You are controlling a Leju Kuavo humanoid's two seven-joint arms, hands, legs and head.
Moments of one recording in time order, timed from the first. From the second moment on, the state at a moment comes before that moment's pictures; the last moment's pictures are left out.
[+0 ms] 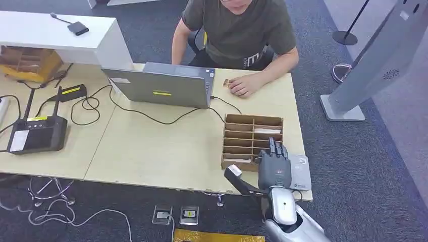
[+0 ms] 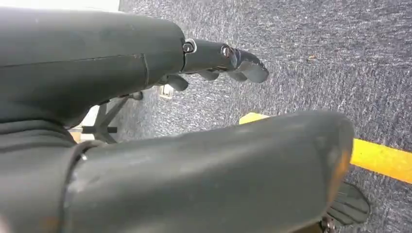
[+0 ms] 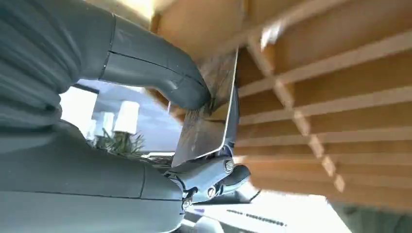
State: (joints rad) left arm -0.11 -0.03 -1.21 -0.22 1.32 0.45 -0.03; right arm -0.39 -0.12 0.80 -1.06 1.25 -0.33 0.62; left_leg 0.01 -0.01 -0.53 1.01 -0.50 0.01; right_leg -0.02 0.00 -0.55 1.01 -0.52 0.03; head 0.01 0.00
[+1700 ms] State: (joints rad) left arm -0.12 -0.04 -1.23 -0.22 1.34 0.48 0.00; right arm -0.76 -0.06 0.88 -1.11 1.23 -0.20 0.58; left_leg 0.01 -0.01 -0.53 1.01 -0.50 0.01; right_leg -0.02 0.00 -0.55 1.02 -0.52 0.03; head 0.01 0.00
